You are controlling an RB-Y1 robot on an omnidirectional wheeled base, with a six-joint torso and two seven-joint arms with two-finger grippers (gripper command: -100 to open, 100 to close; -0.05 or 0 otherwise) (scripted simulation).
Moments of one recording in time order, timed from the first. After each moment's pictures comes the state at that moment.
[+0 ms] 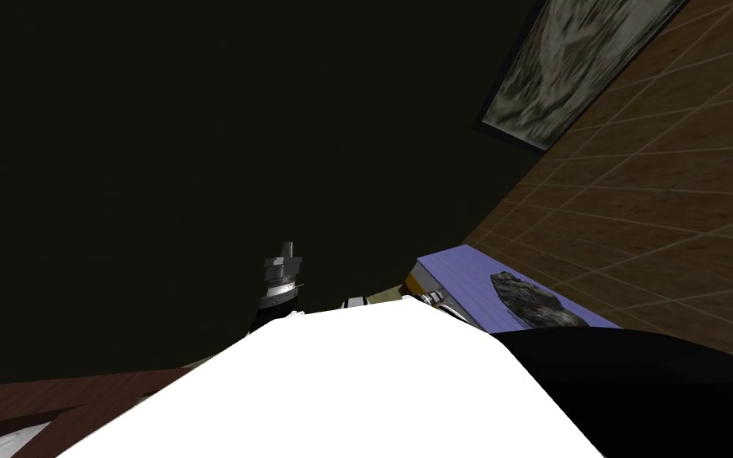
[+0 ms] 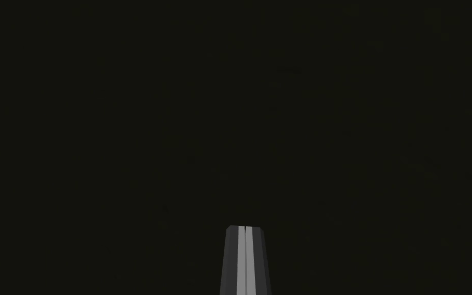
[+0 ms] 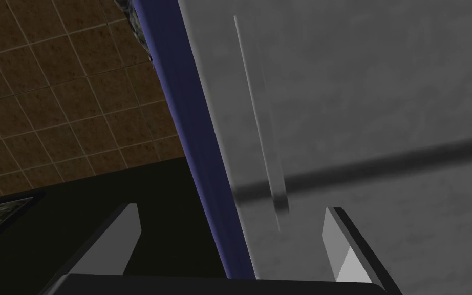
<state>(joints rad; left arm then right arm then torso) 0.58 -0.02 -0.10 -2.16 -0.01 -0.59 0.12 -0.17 -0.29 0.52 -0.40 1.08 1.39 0.27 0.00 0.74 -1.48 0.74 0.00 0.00</state>
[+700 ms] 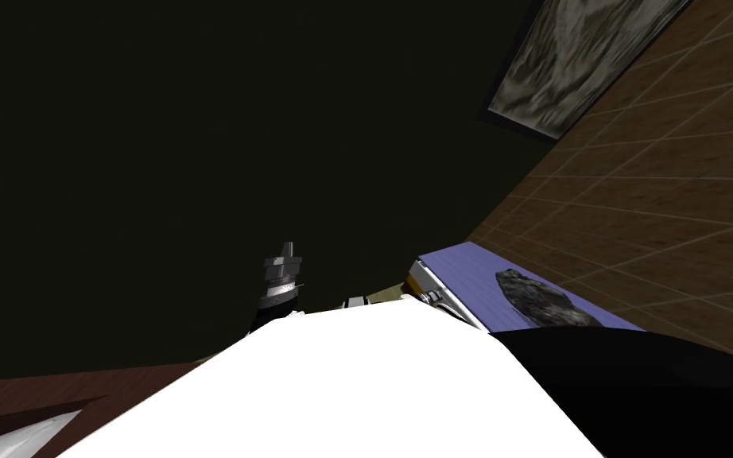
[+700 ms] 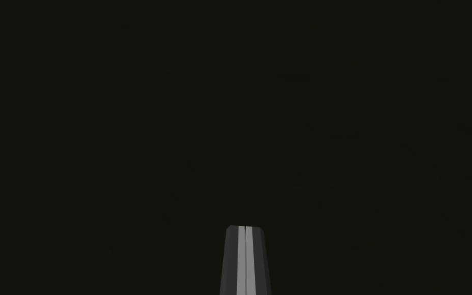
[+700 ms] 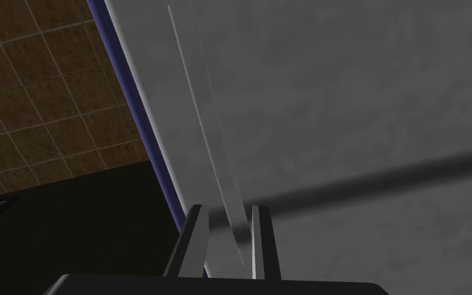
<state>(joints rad) 0.58 -0.02 -0.10 -2.16 -0.01 -0.59 0.12 -0.19 -0.28 0.52 -0.39 1.07 1.37 0.28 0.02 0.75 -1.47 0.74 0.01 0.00</state>
